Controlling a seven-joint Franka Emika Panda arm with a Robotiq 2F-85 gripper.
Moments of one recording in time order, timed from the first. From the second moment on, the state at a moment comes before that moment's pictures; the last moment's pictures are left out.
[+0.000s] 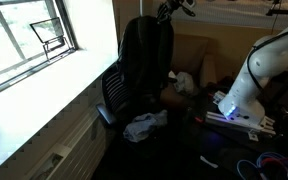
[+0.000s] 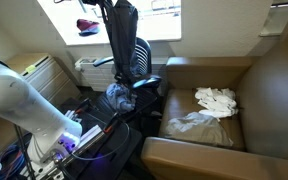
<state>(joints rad) 0.00 -0.55 0.02 -2.60 0.35 2.68 1.94</state>
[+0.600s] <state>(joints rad) -0.28 -0.73 0.01 -2.64 0.27 2.61 2.13</state>
